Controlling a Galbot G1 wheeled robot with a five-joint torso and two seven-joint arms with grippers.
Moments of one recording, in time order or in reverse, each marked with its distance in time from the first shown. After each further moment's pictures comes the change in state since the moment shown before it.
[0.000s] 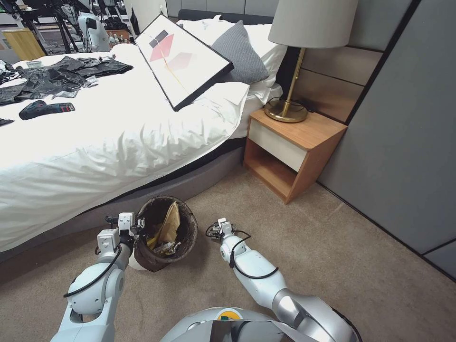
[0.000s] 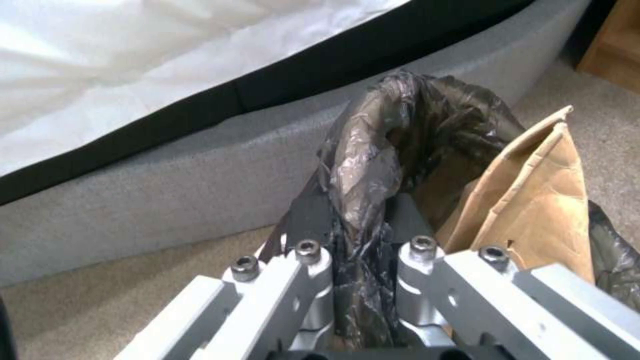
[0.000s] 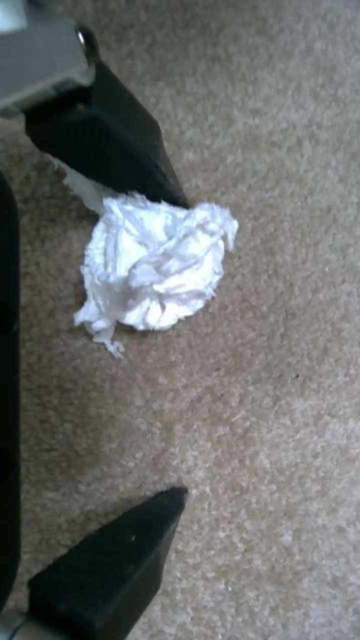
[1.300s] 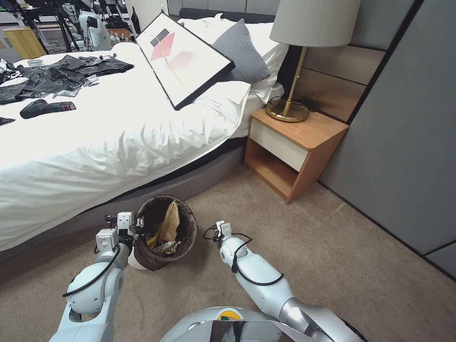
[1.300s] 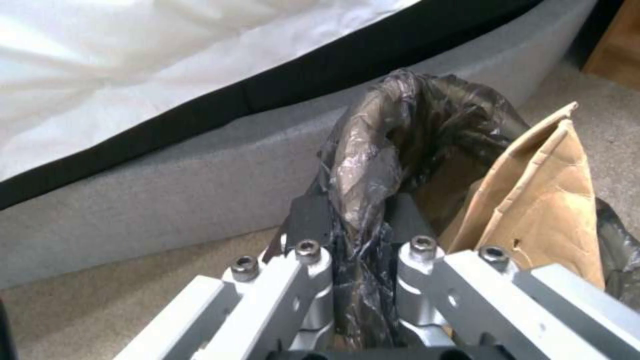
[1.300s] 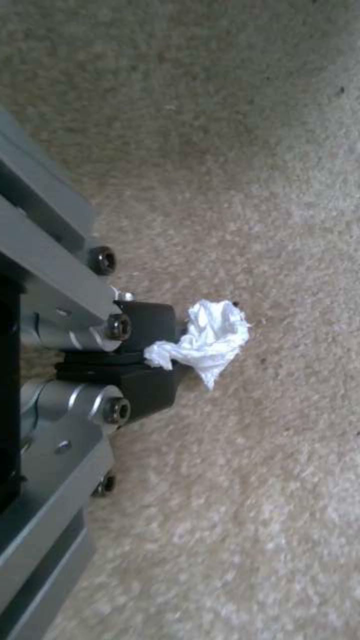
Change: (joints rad) left arm -0.006 0.005 -0.010 0.007 -0.002 -0.006 0.012; right arm -0.067 -0.077 -0.013 0.237 0.113 -0.092 0.039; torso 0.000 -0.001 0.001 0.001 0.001
